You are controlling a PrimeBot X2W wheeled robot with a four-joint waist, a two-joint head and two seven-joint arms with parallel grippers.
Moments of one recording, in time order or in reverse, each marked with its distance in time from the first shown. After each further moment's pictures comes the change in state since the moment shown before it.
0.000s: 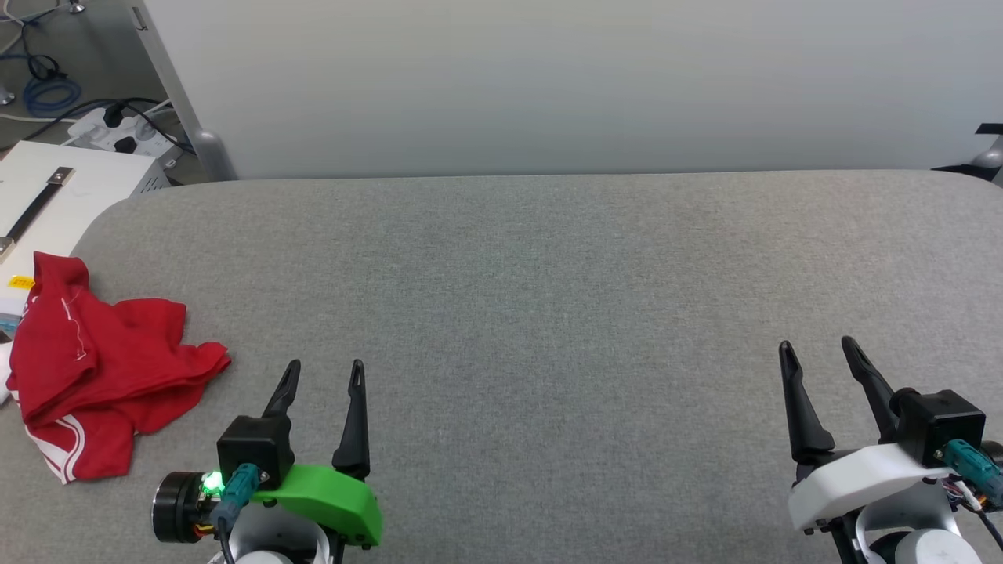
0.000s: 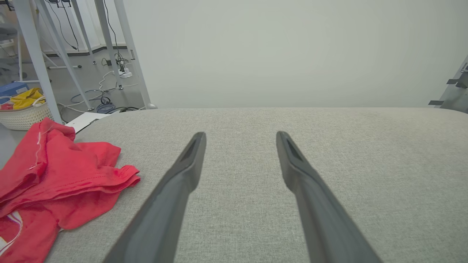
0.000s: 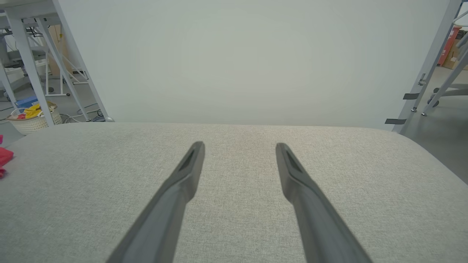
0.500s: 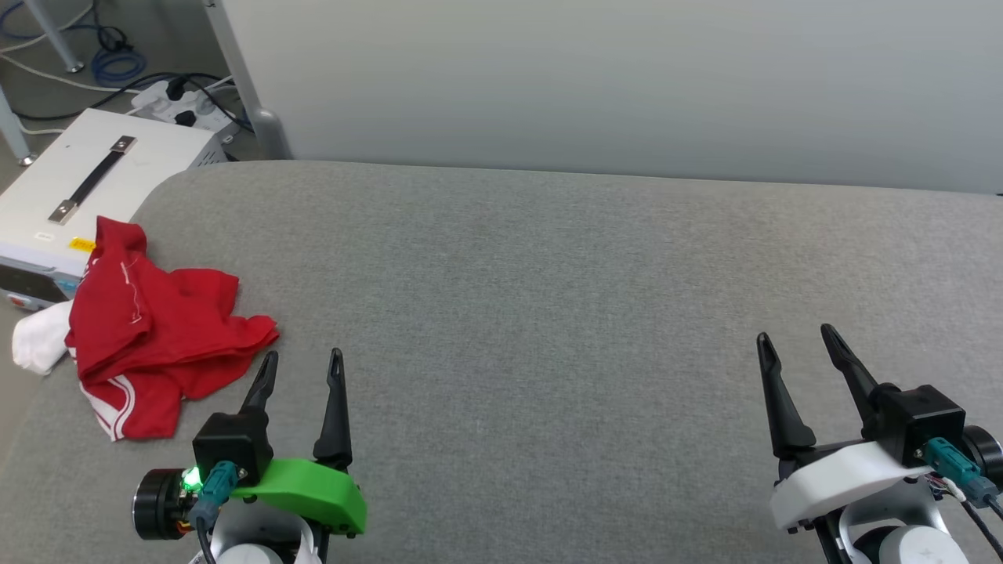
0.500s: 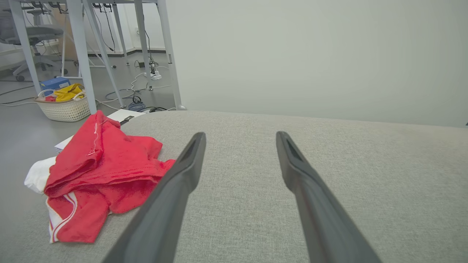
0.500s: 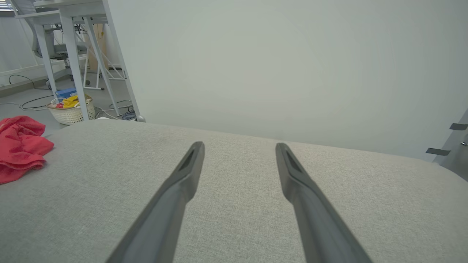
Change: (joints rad) left arm -0.015 0.000 0.036 0.008 -0.008 -0.003 -0.031; right arm 0.001 0.000 0.049 -0.051 -0.031 0.000 0.000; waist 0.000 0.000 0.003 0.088
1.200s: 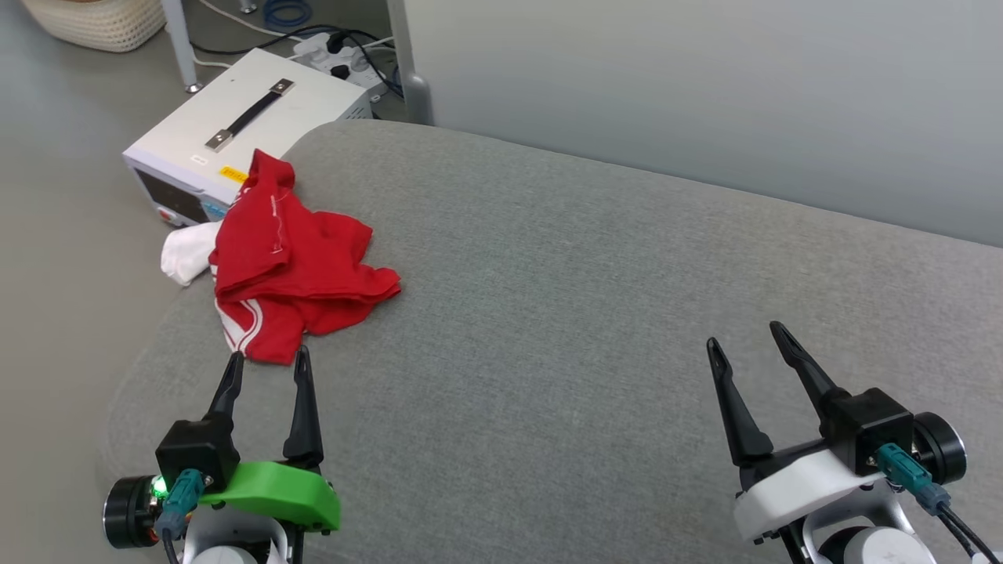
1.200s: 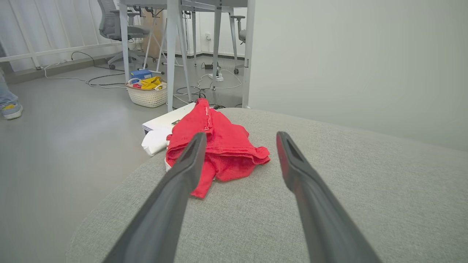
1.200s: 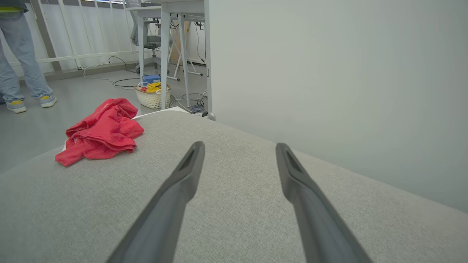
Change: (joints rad) left arm 0.001 0.000 0.067 0.008 -0.009 -0.018 -0.043; right arm 0.000 -0.003 0.095 -0.029 -0.043 0.000 -0.002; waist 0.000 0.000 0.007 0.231
